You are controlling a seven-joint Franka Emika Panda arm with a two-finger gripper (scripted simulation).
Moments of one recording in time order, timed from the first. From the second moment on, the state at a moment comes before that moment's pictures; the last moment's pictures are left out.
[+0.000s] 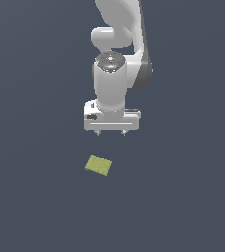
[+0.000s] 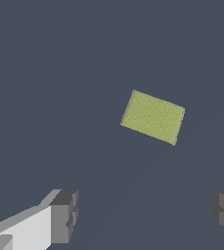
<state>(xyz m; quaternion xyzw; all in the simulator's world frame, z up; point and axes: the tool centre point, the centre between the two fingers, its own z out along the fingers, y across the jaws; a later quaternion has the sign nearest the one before) 0.003 -0.003 0.183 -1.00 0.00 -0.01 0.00</state>
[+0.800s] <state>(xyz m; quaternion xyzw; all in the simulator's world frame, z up) 0.002 0.010 0.191 -1.00 -0.03 -0.01 0.00</state>
